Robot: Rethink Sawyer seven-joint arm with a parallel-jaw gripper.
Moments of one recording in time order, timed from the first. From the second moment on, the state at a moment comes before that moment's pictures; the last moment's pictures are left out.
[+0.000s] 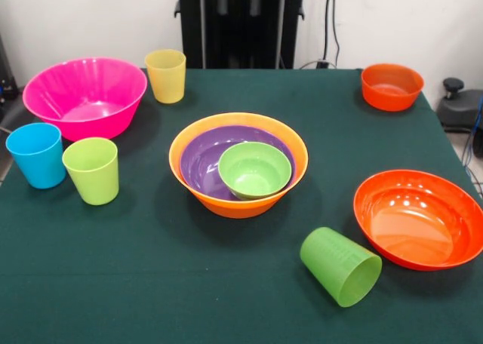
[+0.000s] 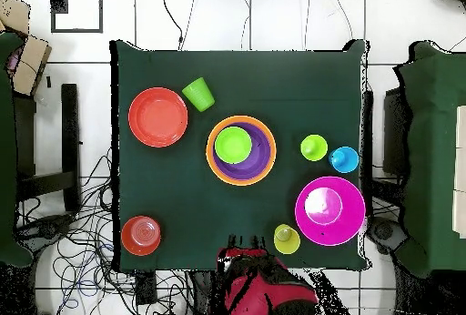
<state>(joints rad) -0.52 -1.21 0.42 2.42 -1.30 0.13 2.91</state>
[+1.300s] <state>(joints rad) -0.95 -0.93 0.44 2.31 -1.77 0.10 2.91</state>
